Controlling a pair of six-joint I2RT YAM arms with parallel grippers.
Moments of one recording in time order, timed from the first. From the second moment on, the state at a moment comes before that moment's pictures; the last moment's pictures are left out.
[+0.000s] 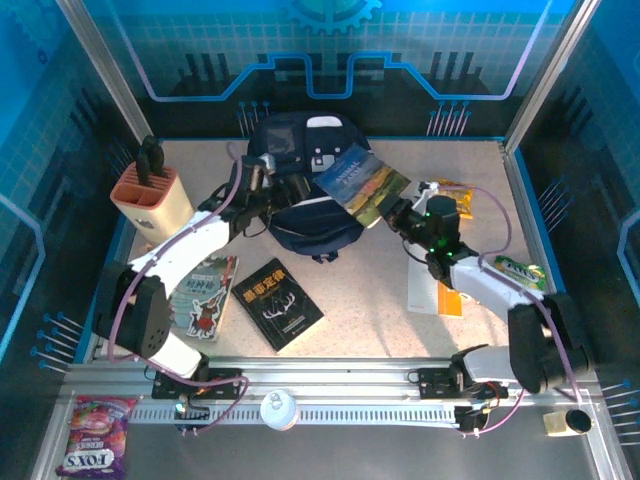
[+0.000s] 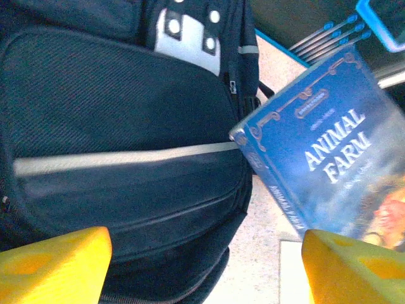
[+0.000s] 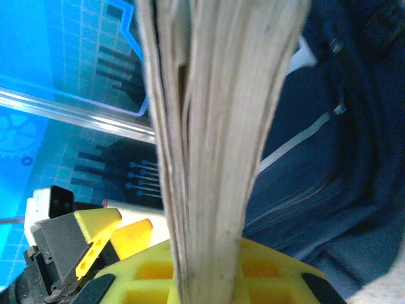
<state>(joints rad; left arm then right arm) -0.36 1.57 1.20 -0.26 0.17 -0.69 0.28 1.30 0.65 0.40 -0.32 1.06</state>
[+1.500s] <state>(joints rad) -0.53 2.24 1.98 -0.94 -0.15 0.35 0.08 0.92 0.60 -0.22 -0.29 0.83</state>
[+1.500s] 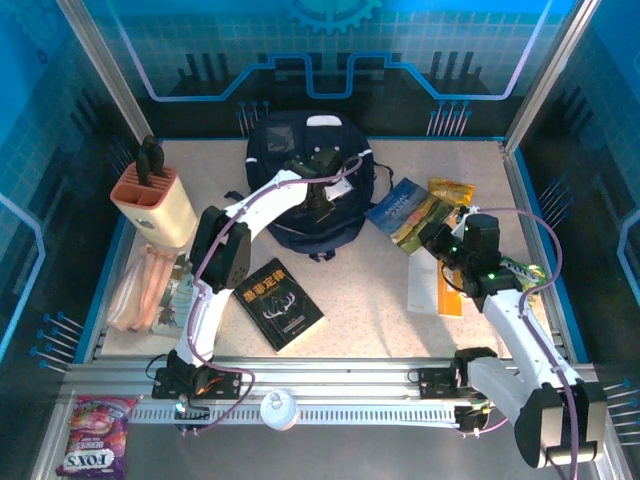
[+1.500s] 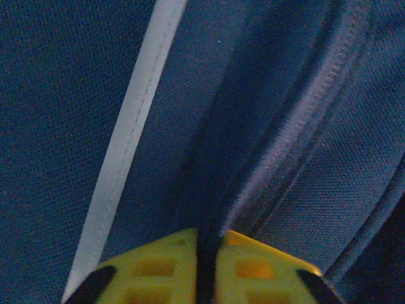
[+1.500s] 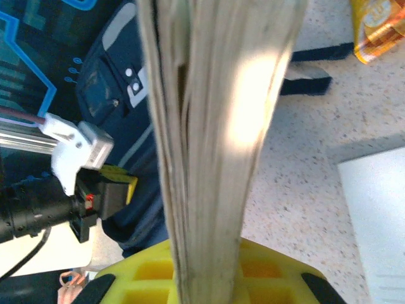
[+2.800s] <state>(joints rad) -0.61 1.99 1.98 -0.72 -0.11 -0.10 0.39 1.36 0.77 0.14 -0.28 1.12</state>
